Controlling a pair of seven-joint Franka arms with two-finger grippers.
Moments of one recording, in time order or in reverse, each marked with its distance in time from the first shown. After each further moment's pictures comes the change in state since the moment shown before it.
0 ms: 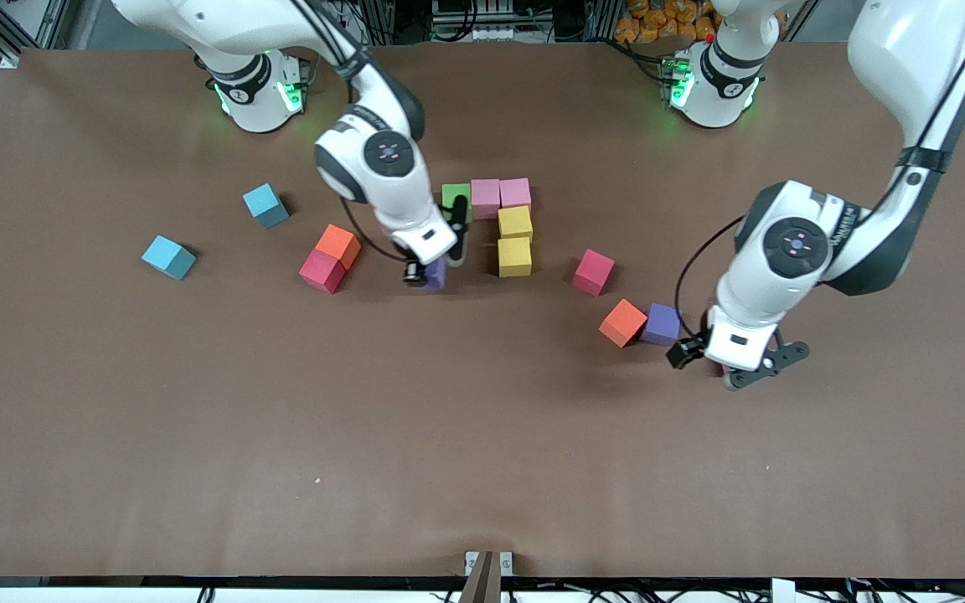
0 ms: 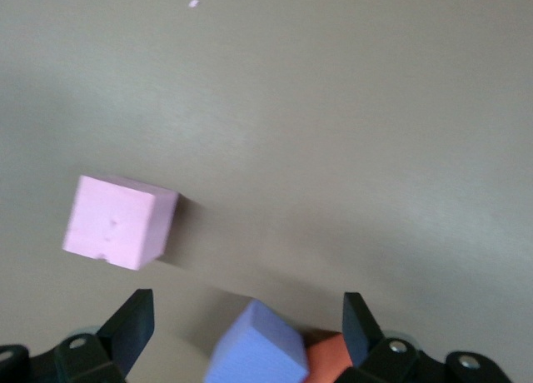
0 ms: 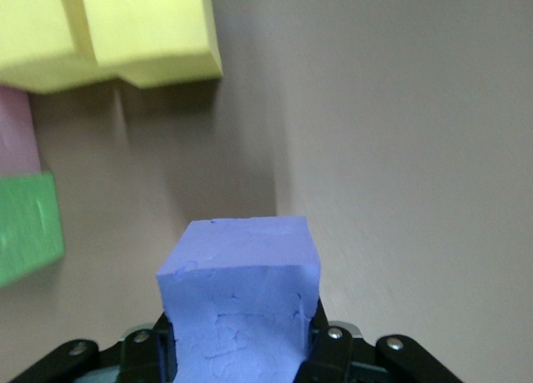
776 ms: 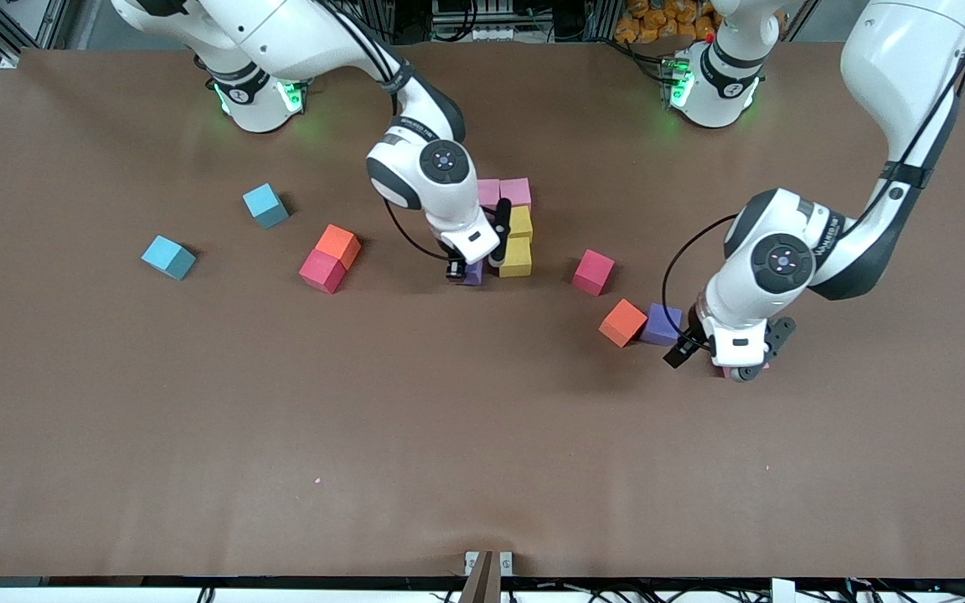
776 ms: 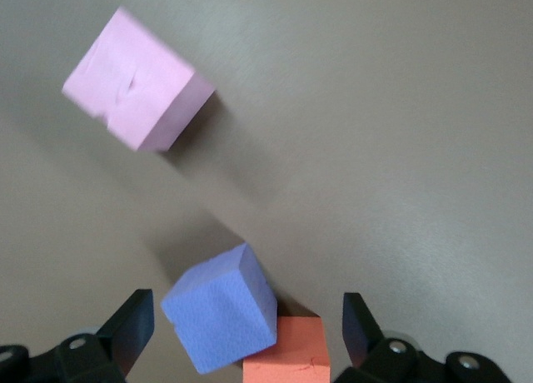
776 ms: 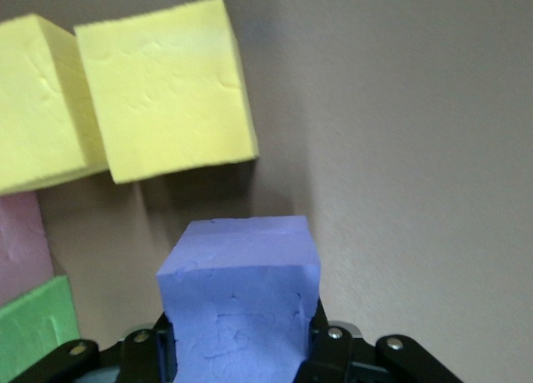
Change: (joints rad) left arm -0.027 0.035 -0.013 -0.053 -0.054 -0.018 -0.502; right arm 0.118 0.142 -0.038 0.118 0.000 0.005 0.110
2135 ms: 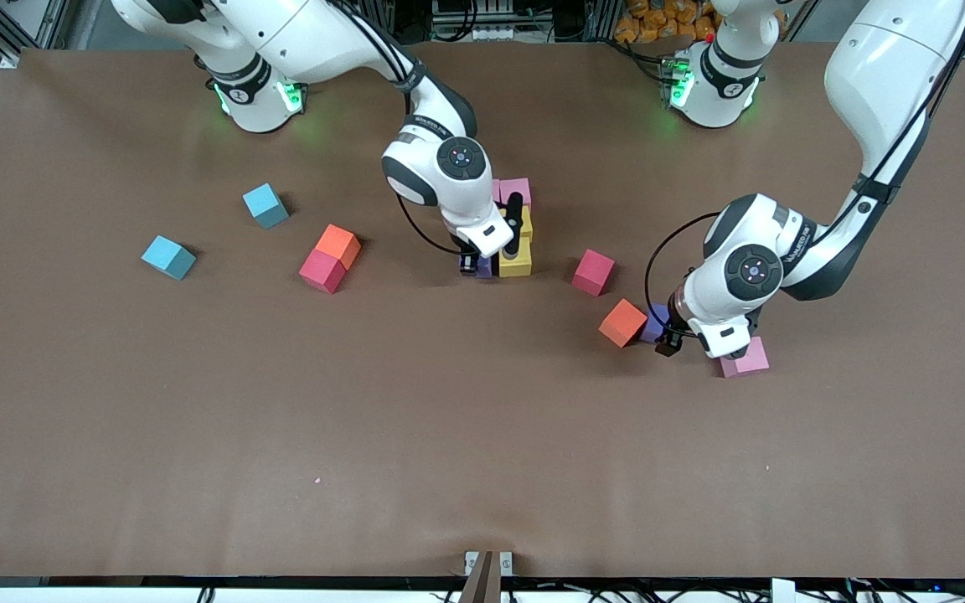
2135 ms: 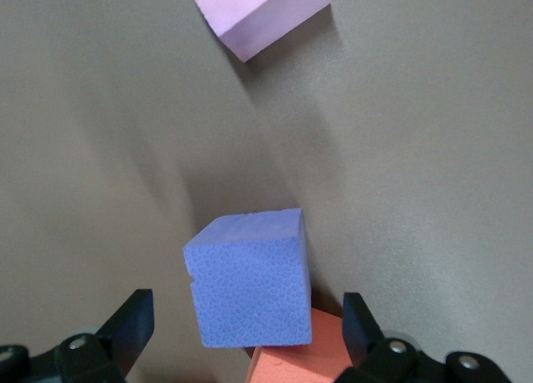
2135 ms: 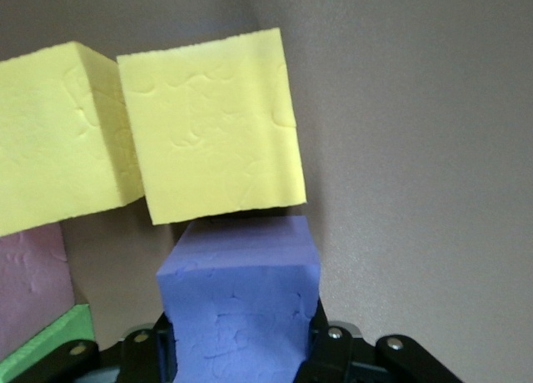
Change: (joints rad) left arm -0.005 0.045 0.000 -0.055 -0.031 0.000 -0.281; right arm 0.035 0.028 -0.004 0.020 0.000 0.000 0.003
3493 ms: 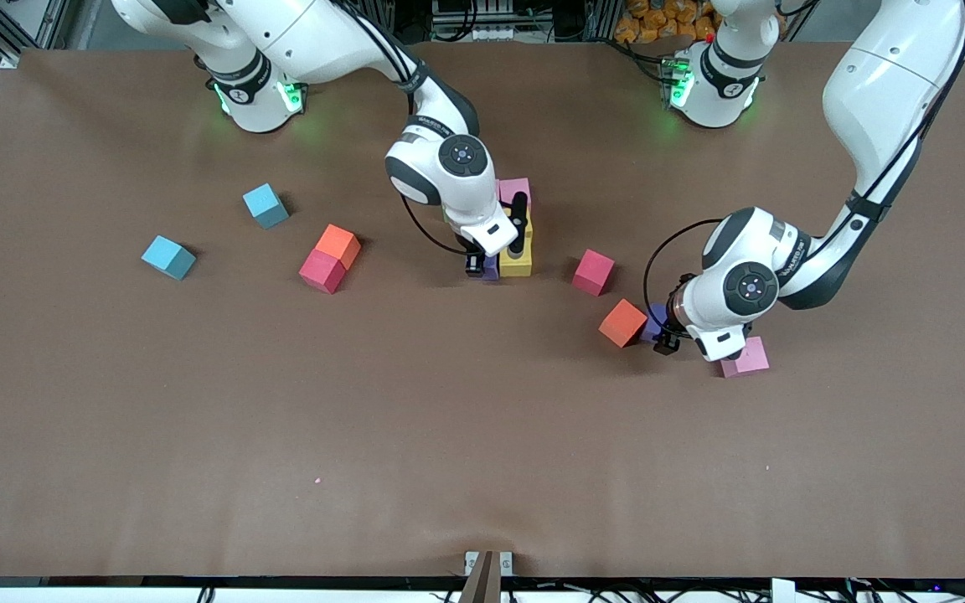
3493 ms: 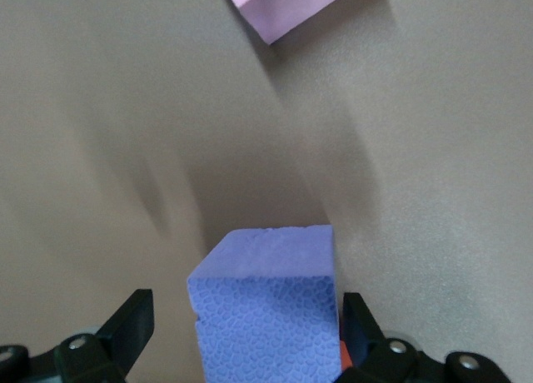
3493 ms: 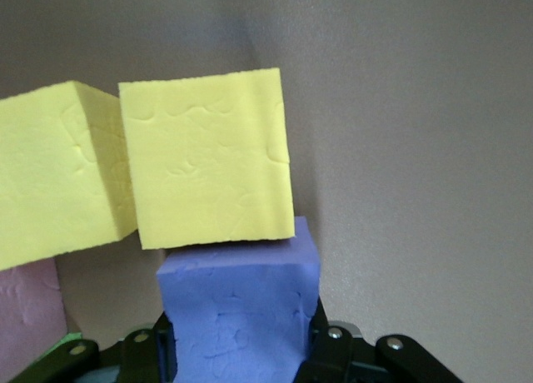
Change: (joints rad) left arm 0.011 0.064 0.011 0.003 0.000 0.002 -0.004; right arm 0.028 0.011 -0.020 0.010 0.000 0.046 0.019
